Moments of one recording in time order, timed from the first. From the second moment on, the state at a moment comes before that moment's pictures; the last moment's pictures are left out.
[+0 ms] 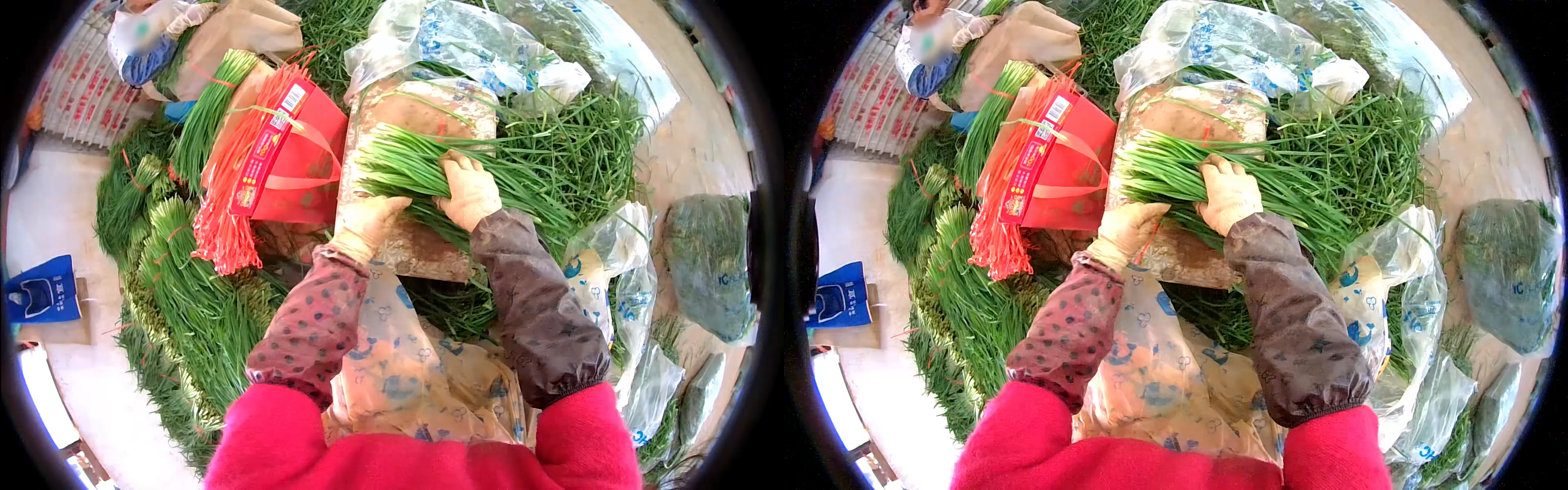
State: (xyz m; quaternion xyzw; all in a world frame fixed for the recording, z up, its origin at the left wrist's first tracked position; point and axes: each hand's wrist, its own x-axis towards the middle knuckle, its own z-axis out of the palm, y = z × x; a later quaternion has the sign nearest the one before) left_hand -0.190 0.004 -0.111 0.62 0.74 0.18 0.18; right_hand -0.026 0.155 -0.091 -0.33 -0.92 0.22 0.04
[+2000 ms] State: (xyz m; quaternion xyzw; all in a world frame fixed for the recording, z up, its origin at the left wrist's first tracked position) left_hand -0.266 -0.036 -0.099 0.37 0.90 -0.03 0.21; right_hand -0.016 0.151 -0.110 -0.34 -0.88 0.29 0.14
